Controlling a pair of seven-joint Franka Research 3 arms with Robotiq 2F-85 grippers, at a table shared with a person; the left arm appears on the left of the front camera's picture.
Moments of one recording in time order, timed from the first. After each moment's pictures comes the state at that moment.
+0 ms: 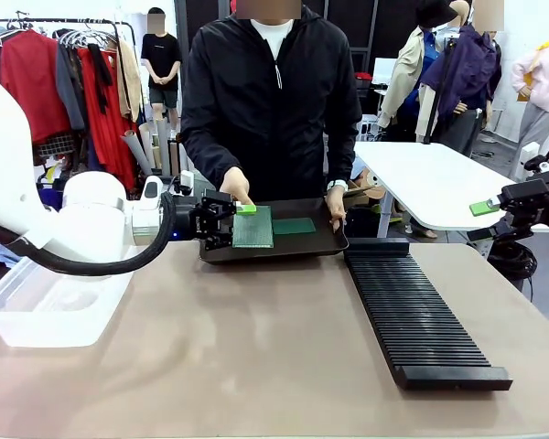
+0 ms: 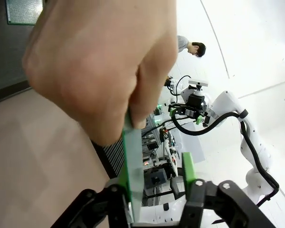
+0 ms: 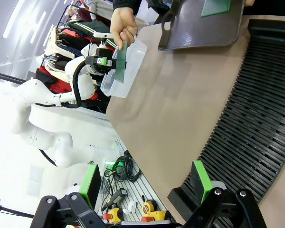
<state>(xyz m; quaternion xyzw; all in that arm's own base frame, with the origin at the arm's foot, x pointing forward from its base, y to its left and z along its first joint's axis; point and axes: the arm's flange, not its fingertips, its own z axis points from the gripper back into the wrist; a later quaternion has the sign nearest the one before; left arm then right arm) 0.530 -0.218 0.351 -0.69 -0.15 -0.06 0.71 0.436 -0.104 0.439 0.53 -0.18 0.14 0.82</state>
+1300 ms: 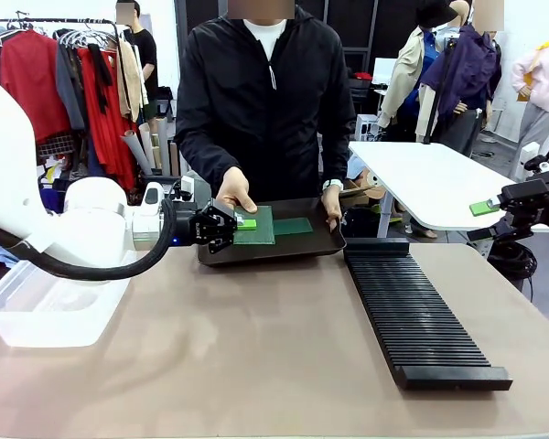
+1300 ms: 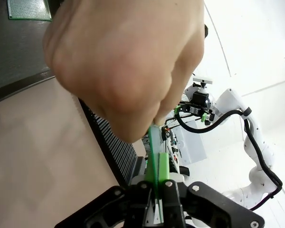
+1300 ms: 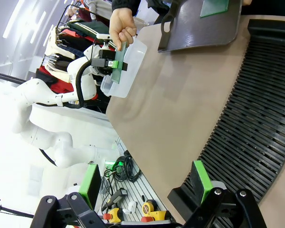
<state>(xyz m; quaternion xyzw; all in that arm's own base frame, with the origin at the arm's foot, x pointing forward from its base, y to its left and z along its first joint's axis) 0.530 -0.217 0.339 -0.69 -0.15 -0.07 0.71 0.436 -0.104 0.439 0.53 -0.18 0.14 0.82</state>
